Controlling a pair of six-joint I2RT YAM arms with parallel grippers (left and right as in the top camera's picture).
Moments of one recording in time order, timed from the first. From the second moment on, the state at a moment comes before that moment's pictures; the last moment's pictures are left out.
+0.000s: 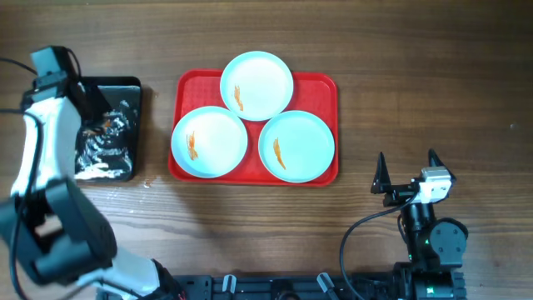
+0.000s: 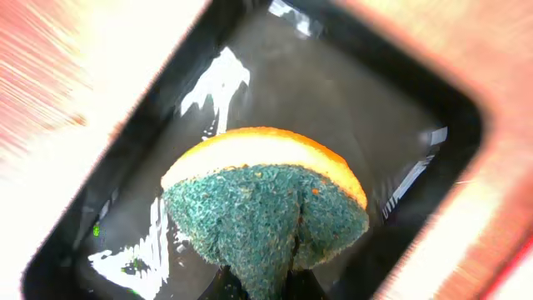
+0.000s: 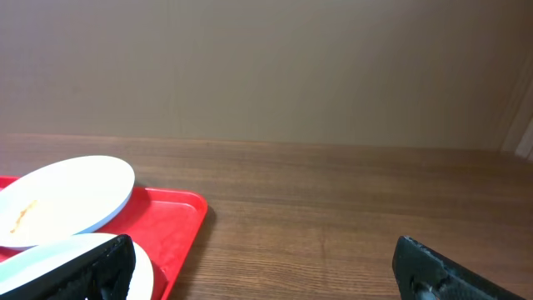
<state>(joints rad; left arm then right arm) 0.35 1.74 1.34 -0.71 -0.14 -0.21 -0.01 0.01 0.01 0.00 -0.06 -0.02</state>
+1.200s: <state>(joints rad) 0.43 1.47 1.34 -0.54 0.27 -0.23 -0.01 0.01 0.01 0.00 -0.06 -0.02</state>
